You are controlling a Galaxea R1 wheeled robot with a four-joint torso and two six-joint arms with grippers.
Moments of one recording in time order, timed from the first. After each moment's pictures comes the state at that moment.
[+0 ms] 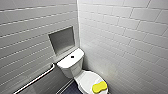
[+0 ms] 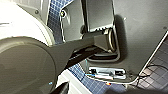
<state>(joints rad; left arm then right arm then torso) 1.56 2.71 -2.22 0.20 0.00 -0.05 -1.42 2.48 -1.81 0.12 0.01 0.03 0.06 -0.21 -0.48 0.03</state>
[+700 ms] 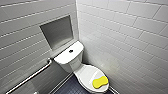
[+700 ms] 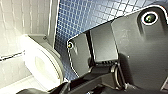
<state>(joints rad) 1.59 2.78 -2.31 0.21 -0.01 -0.05 -1.17 2.29 -1.59 0.26 0.00 0.05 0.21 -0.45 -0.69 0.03</state>
